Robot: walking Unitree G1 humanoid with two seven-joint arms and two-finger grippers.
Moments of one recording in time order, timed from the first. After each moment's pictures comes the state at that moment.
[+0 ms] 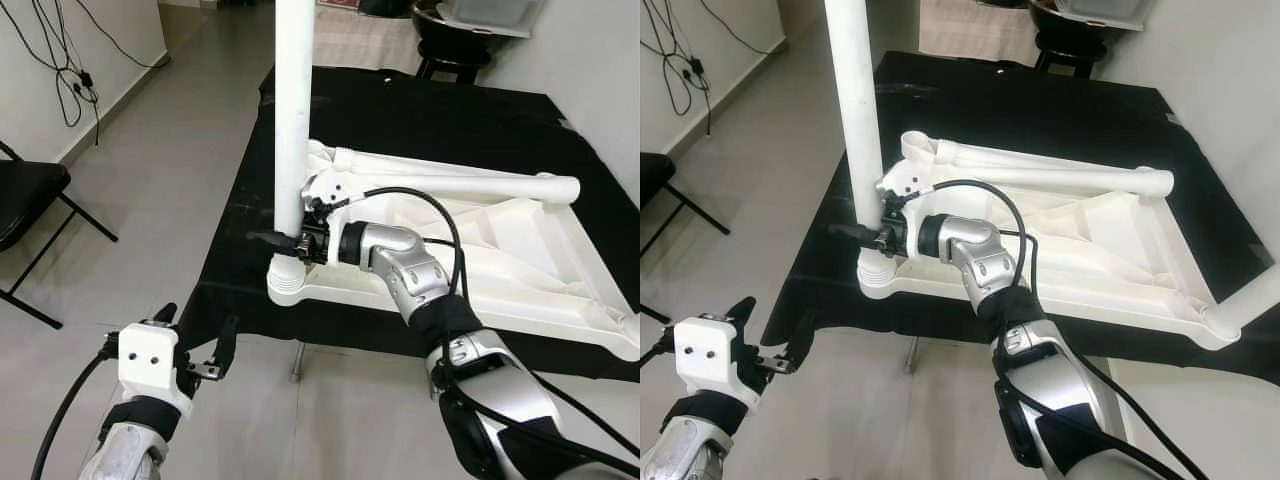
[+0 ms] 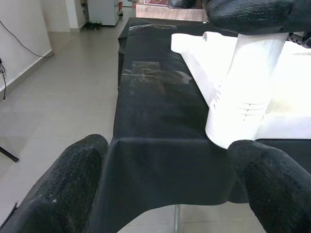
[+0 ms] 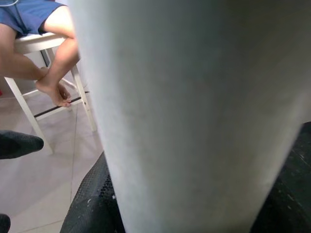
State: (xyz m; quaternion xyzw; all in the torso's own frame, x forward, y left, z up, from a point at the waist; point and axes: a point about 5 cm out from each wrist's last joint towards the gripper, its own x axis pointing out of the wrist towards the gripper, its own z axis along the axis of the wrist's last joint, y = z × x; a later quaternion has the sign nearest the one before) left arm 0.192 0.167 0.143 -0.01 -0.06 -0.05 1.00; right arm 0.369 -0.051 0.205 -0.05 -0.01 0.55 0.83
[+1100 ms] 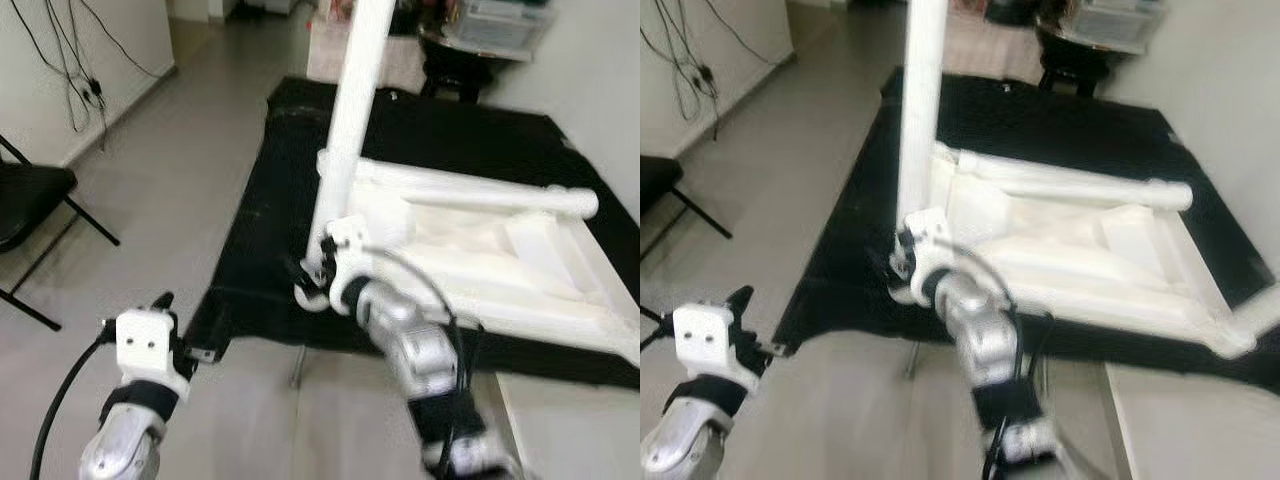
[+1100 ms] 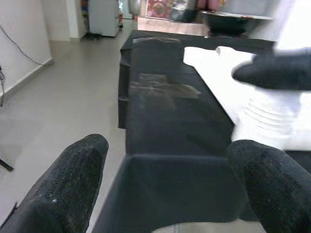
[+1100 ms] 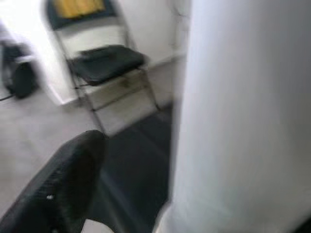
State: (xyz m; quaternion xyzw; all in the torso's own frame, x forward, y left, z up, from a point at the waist) left arm 0.207 0.171 0.143 -0.02 -0.07 -0.05 1.00; right arm 0.344 -0.055 0.179 -0.02 0.03 0.40 0.92
